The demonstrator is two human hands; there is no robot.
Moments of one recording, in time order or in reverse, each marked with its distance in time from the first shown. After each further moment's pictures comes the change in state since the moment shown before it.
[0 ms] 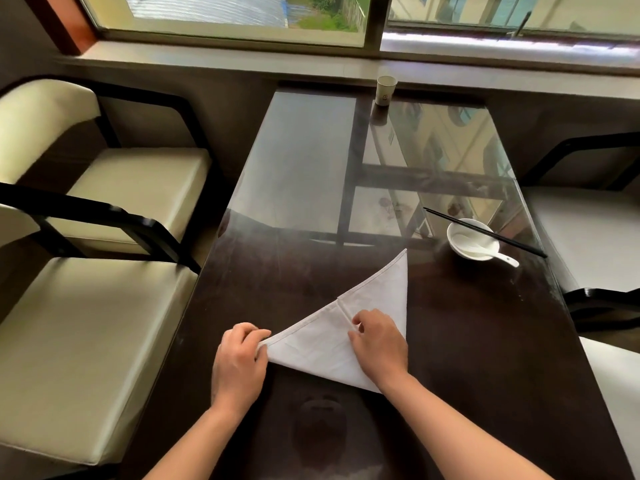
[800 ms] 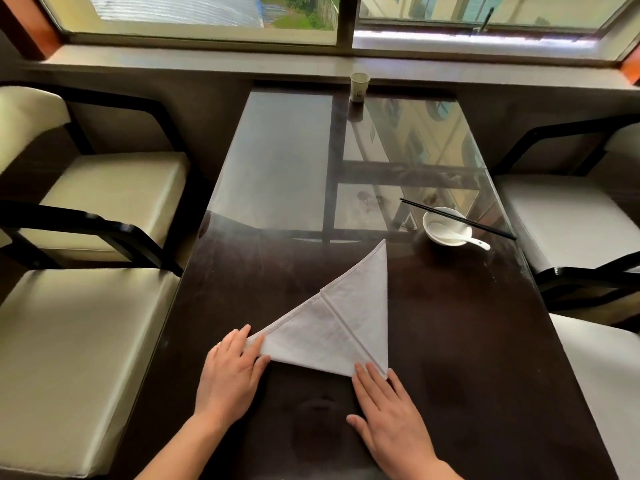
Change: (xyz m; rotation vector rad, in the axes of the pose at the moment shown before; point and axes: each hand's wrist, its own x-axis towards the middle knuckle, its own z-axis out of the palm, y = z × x) left_hand -0.015 0.003 -0.010 0.316 -0.368 0.140; right_hand -0.131 0.075 0.014 -0.348 -0.050 -0.485
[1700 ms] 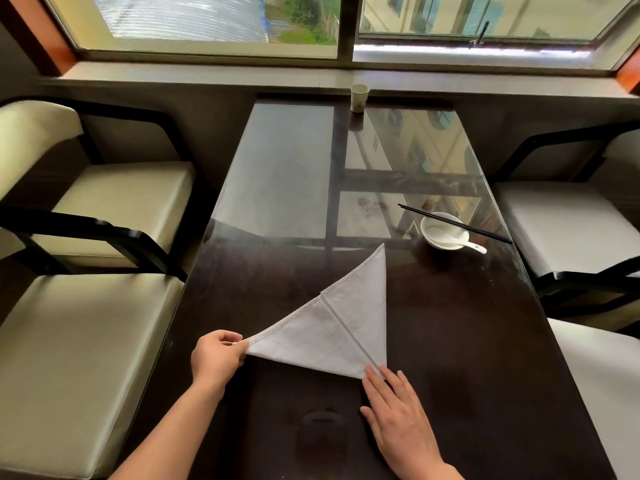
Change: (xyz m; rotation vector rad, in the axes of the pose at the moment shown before) left_hand 0.027 -0.006 -0.018 -0.926 0.132 -0.776; right_hand -0.010 0.007 -0.001 0.088 0.102 0.092
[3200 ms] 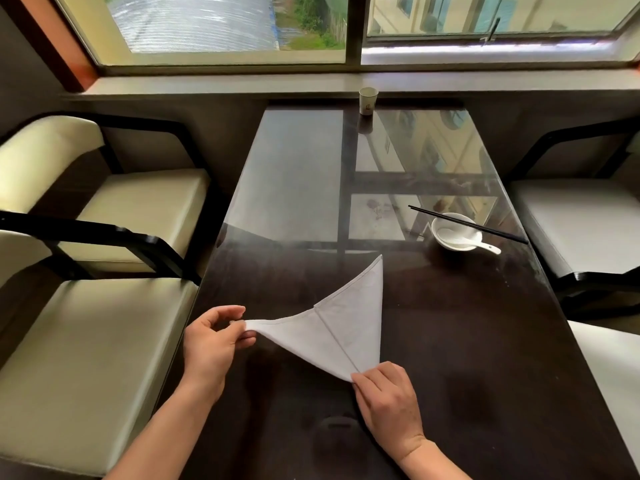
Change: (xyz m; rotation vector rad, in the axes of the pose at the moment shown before) left_hand -0.031 0.043 -0.038 -0.492 -0.046 0.215; right_hand 0.041 -0.022 0.006 0.156 0.301 -0.027
